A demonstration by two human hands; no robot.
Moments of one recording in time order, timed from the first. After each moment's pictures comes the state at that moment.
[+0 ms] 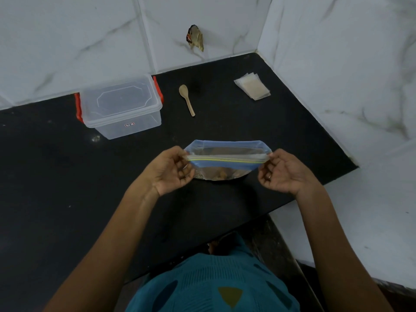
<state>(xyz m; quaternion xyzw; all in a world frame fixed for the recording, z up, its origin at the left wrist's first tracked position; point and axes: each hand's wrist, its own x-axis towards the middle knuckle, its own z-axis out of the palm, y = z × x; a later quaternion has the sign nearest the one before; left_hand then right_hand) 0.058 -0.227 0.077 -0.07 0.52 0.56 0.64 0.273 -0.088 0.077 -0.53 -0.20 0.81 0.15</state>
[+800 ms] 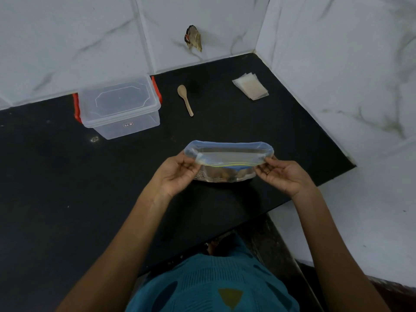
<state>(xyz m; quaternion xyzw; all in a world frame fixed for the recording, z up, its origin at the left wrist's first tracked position) 0.079 -0.218 0.077 -0.17 0.37 0.67 0.62 0.275 -0.093 0.071 -0.45 -0.11 0.85 0.25</state>
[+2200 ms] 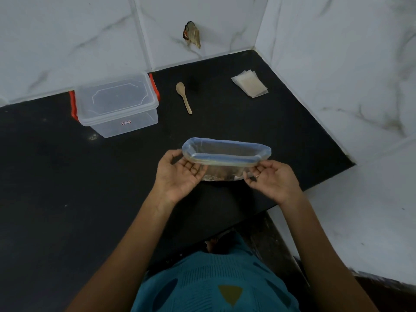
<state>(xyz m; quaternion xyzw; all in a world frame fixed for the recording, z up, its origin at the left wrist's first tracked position) 0.088 -0.223 0.064 -0.19 0.32 0.69 0.62 0.267 -0.111 0.063 -0.47 -0.12 0.84 0.25</state>
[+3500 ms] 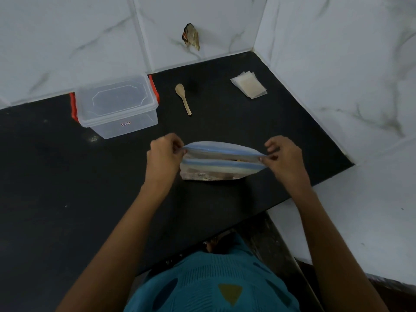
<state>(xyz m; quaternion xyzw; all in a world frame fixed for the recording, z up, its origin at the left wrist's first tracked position) 0.071 -0.220 0.079 0.40 0.84 0.33 0.16 0.271 -0.092 0.081 -0.52 -0.78 0.32 0.15</state>
